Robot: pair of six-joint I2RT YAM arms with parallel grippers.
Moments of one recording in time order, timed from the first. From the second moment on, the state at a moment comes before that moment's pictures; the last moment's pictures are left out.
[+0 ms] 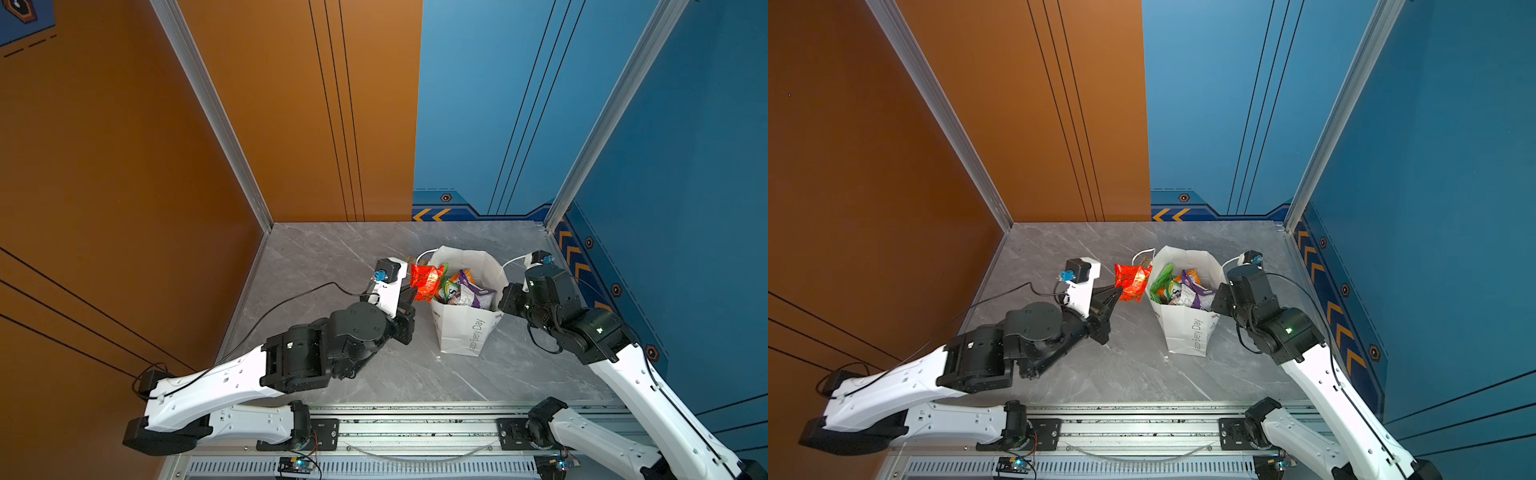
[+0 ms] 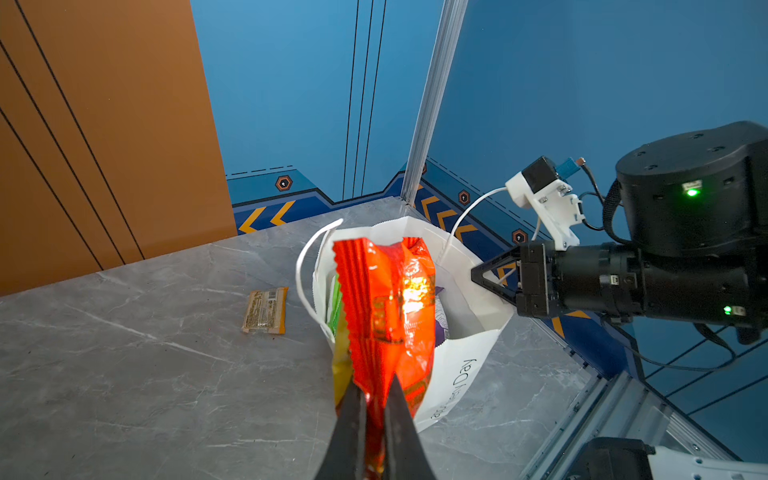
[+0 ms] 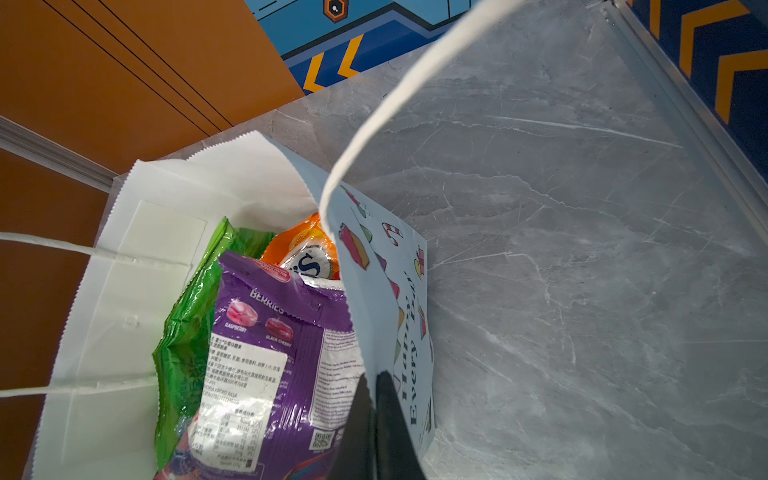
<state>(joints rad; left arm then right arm) -1.33 1.10 1.35 -0.53 -0.70 -0.35 0.50 0.92 1.13 -0.92 0.25 0.64</state>
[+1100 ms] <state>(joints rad) -1.10 1.84 2.04 -1.12 -0.53 -0.50 0.49 0.89 1.11 -0.92 0.25 0.64</state>
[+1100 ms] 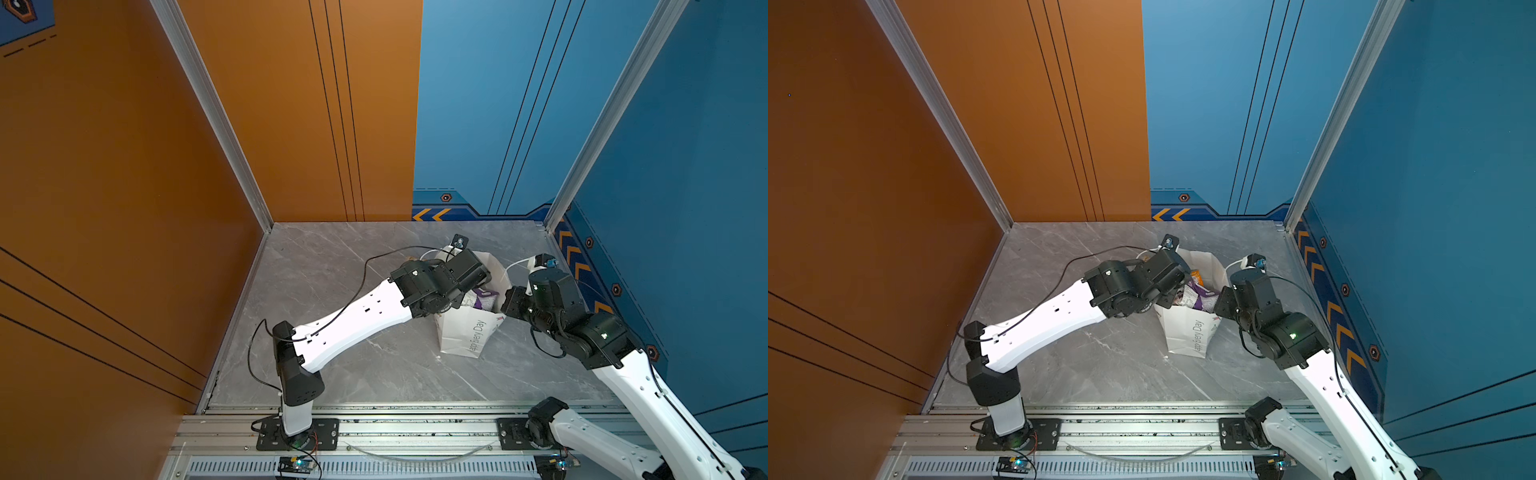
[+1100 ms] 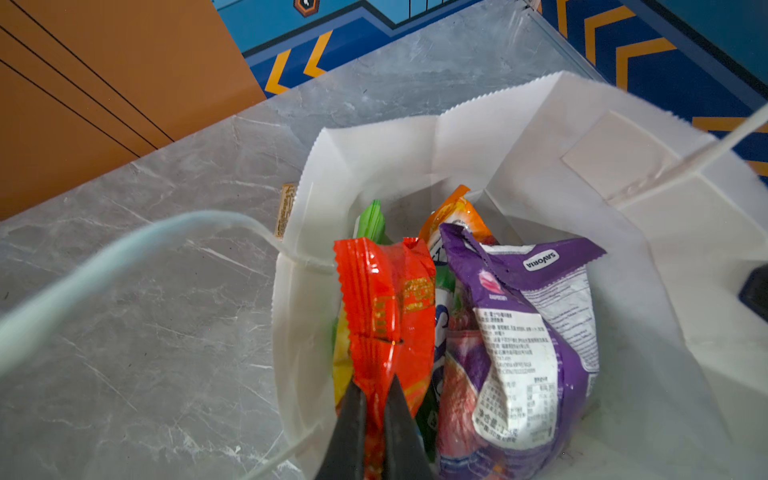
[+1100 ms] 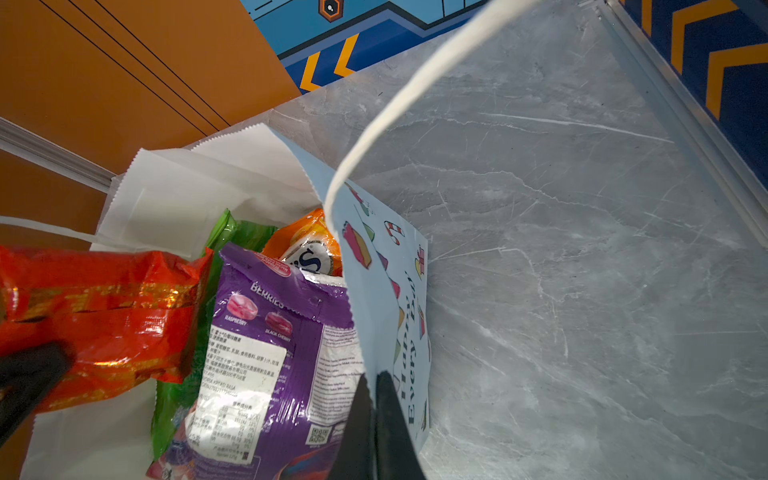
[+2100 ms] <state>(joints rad) -1.12 1.43 1.87 -0.94 -0.44 -0.42 0.48 0.89 1.11 -0.92 0.24 0.64</state>
